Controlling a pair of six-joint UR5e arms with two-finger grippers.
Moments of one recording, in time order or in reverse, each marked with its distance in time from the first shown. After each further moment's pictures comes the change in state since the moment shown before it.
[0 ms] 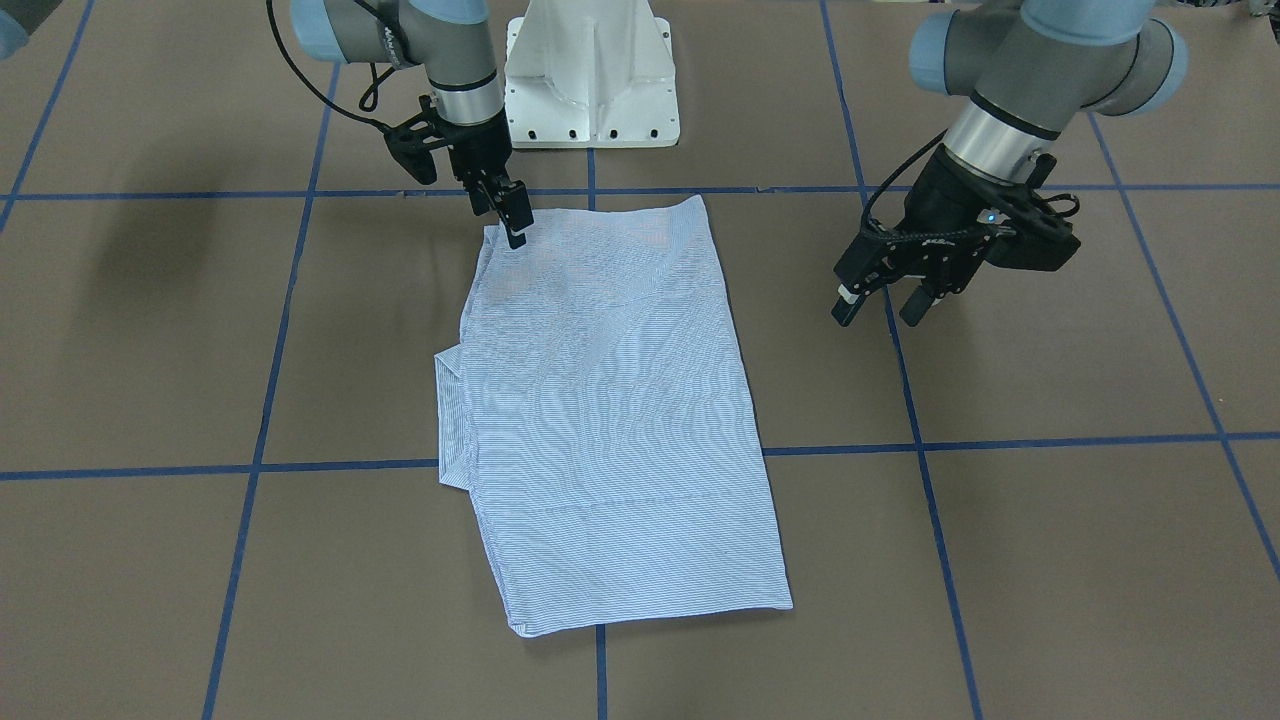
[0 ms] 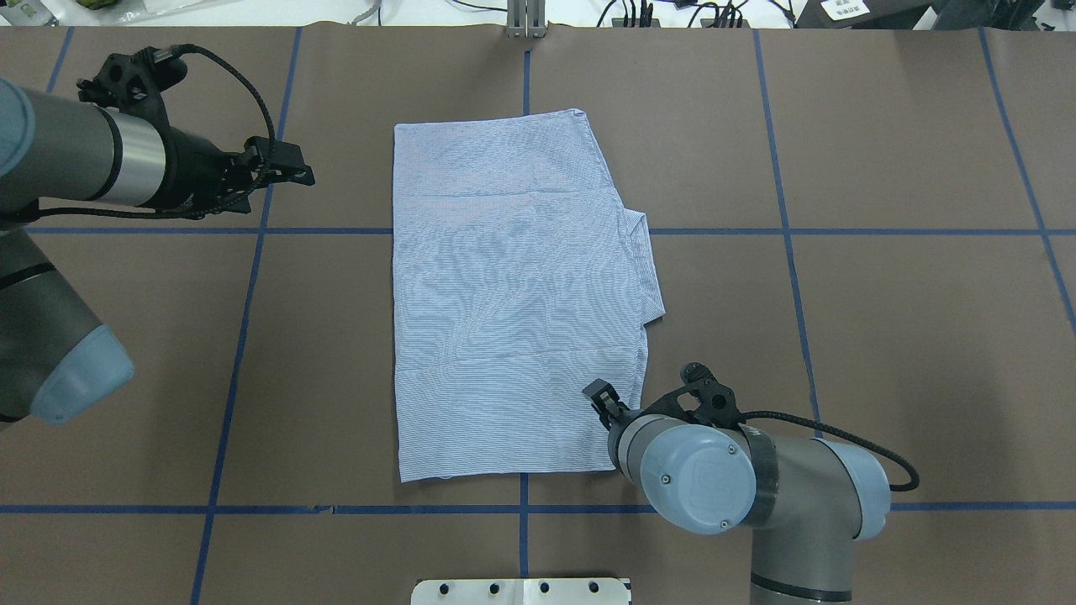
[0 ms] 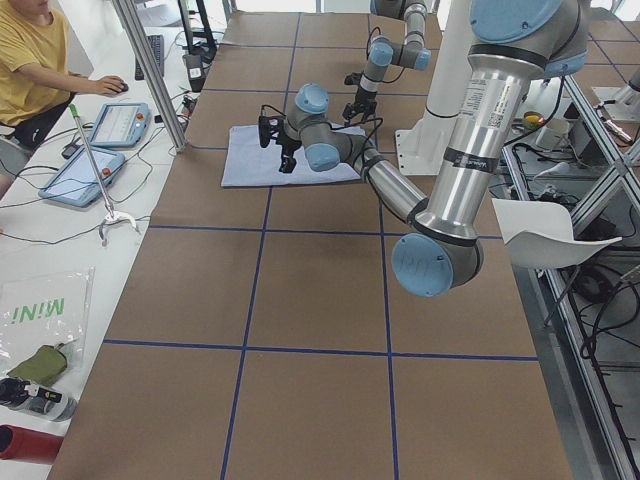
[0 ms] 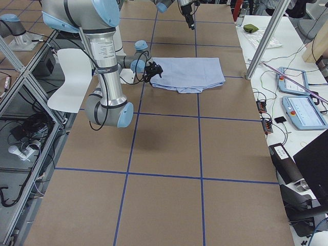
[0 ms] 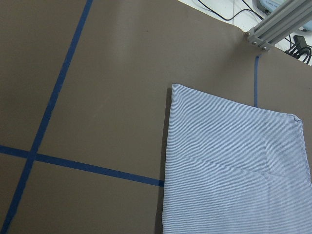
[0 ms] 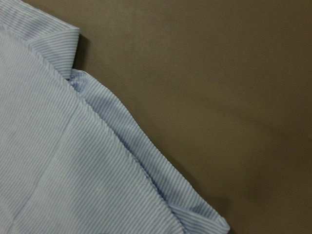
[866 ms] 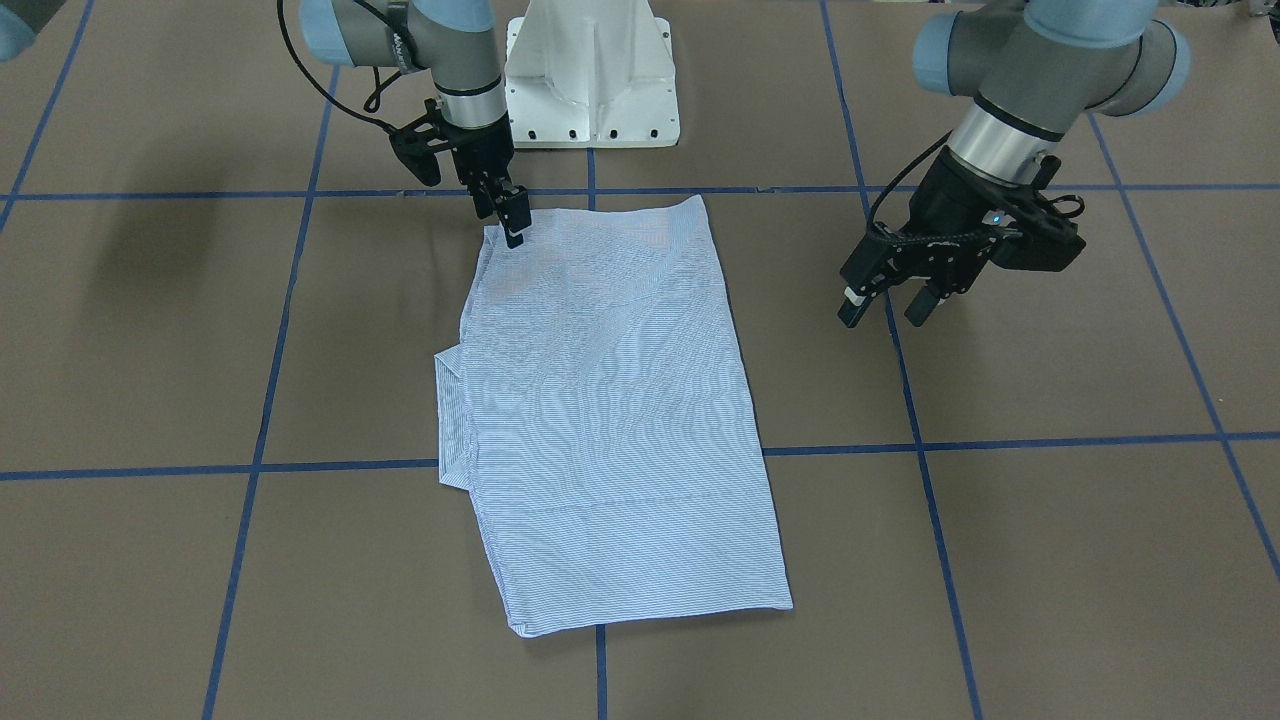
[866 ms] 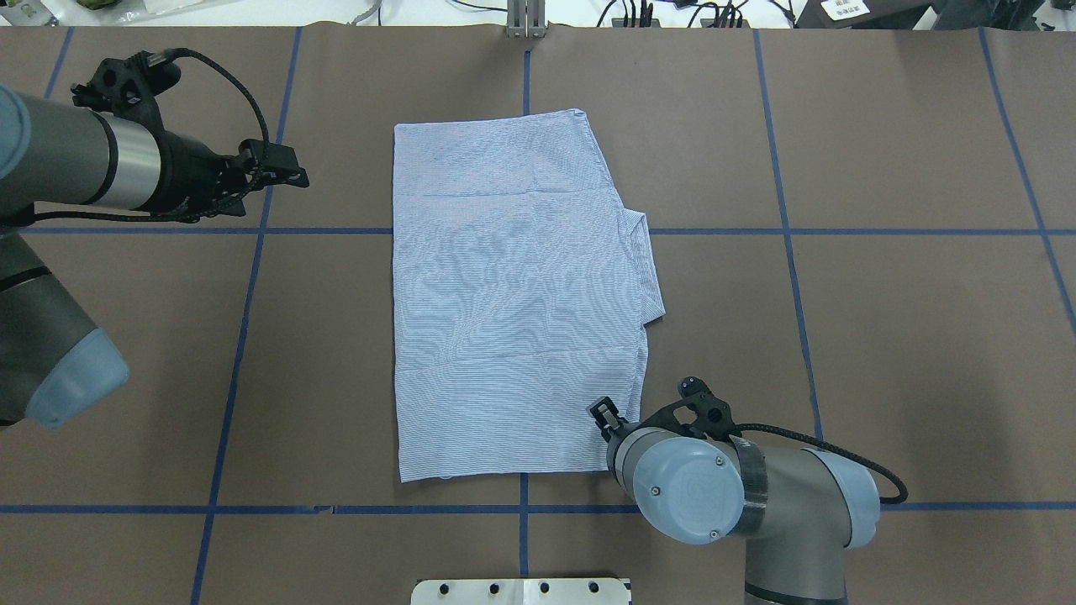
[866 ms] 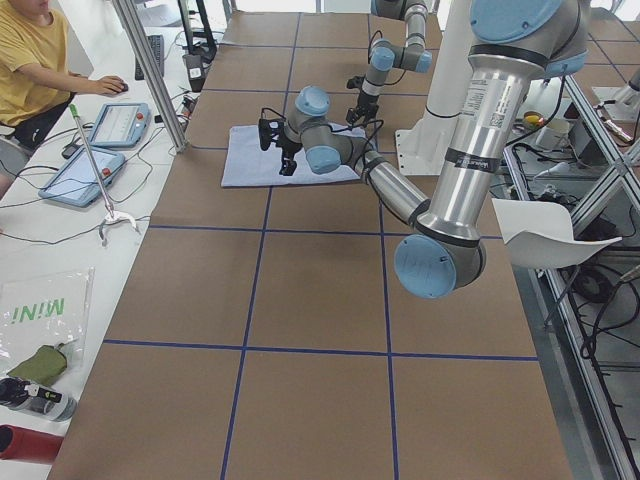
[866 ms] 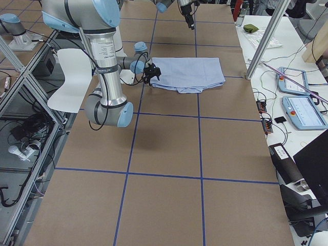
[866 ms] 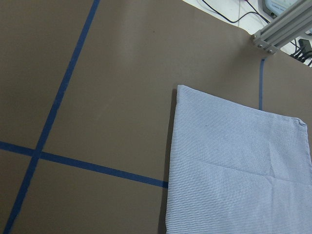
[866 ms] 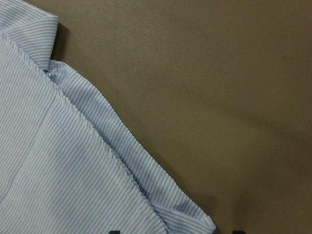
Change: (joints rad) left arm 0.000 0.015 -0.002 -0.005 0.004 -0.005; right arm -0.011 0.006 -0.021 -0.007 0.006 0.005
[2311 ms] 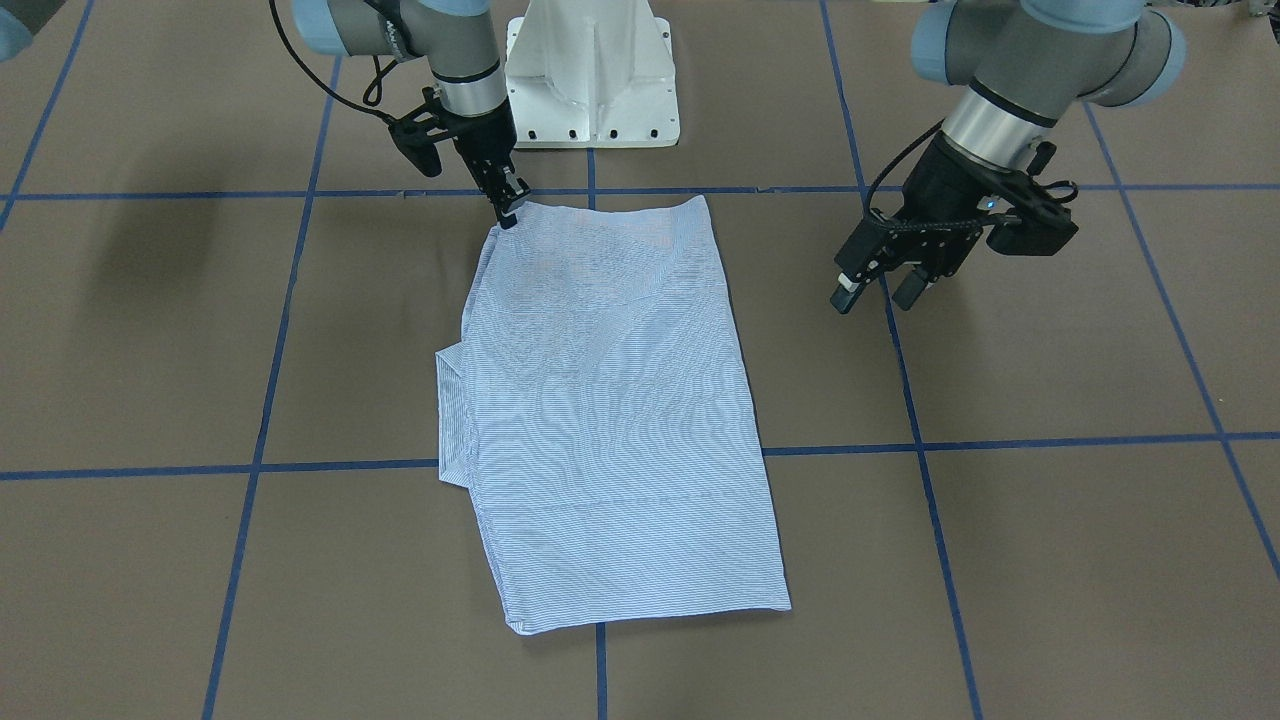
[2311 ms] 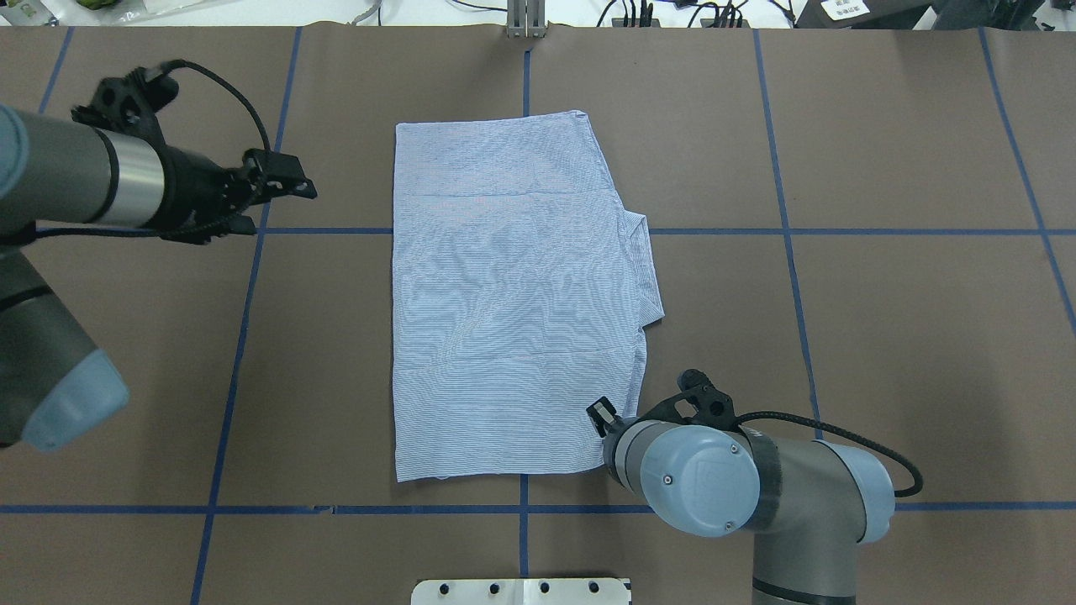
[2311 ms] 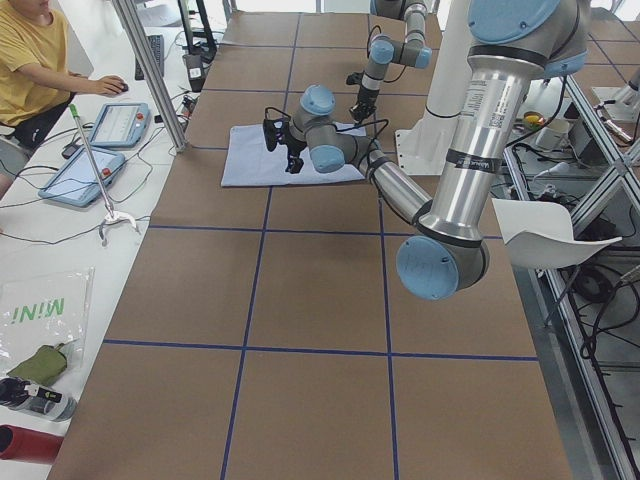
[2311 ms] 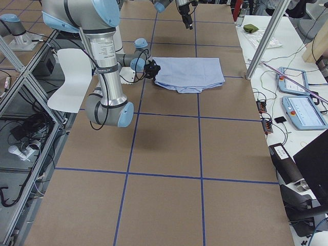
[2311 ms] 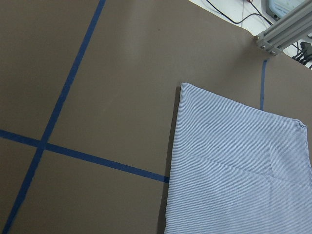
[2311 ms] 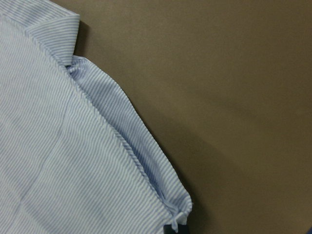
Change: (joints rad) left arm 0.064 0.017 -0.035 -0.023 0.018 -0.163; right arm 0.016 0.000 0.057 -0.005 0.043 -0.005
